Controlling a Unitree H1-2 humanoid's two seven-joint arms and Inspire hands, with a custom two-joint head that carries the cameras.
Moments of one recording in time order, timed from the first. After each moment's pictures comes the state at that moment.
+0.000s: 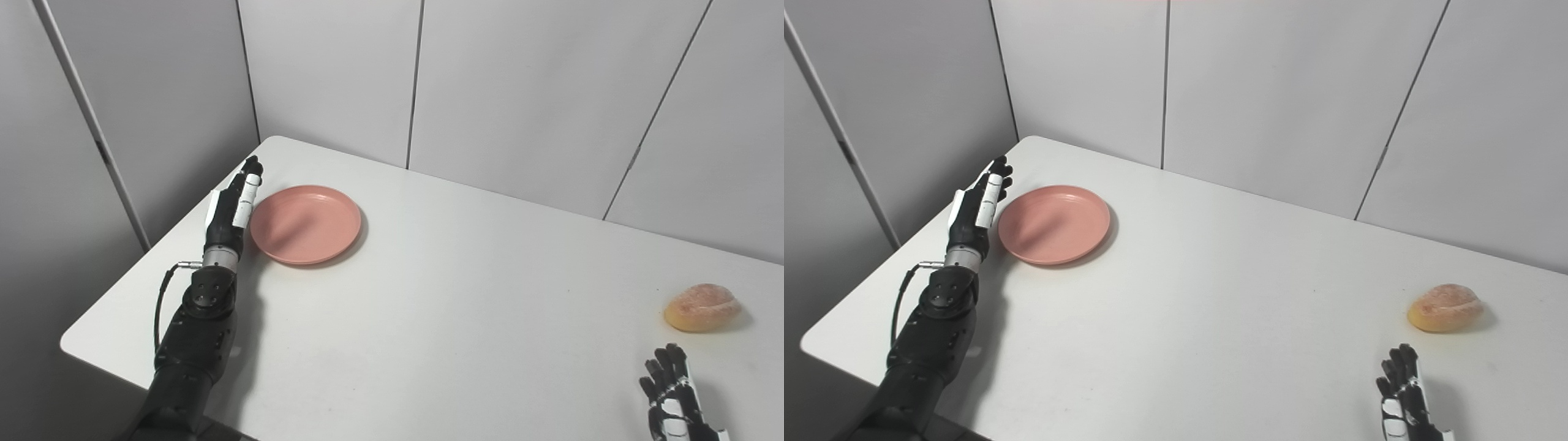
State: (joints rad) left arm -0.46 0.41 0.27 0.62 -0.06 -0.22 0.10; right arm 0.06 -0.05 0.03 -0.10 0.12 -0.16 0.13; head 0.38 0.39
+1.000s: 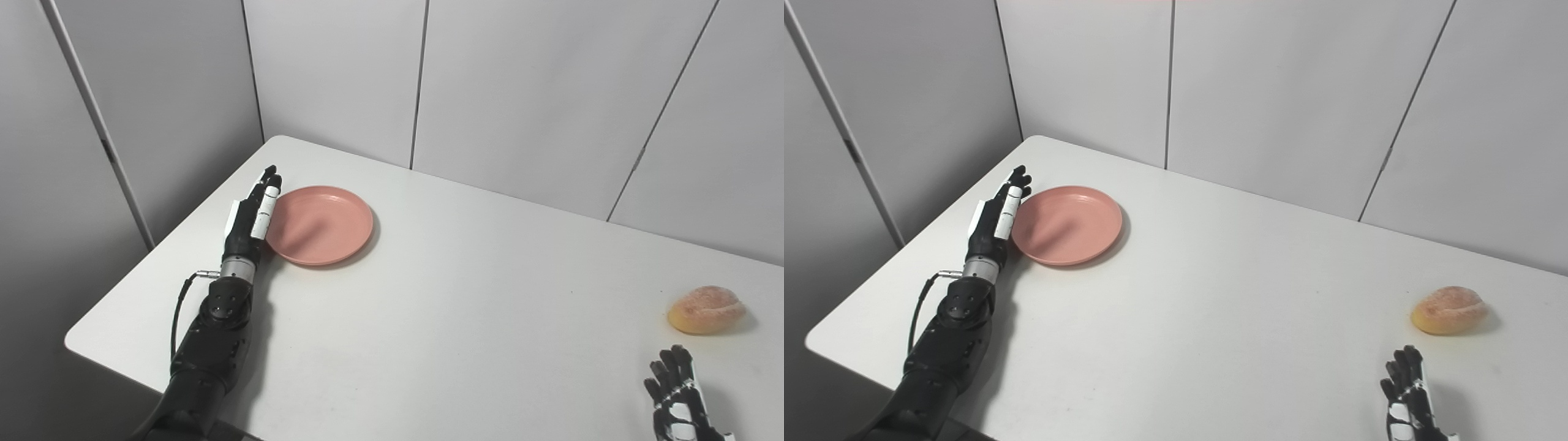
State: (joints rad) left arm -0.47 0.37 0.23 0.67 -0.06 -0.29 0.10; right arm 0.07 -0.05 0.03 -0.12 0.12 -0.16 0.14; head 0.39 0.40
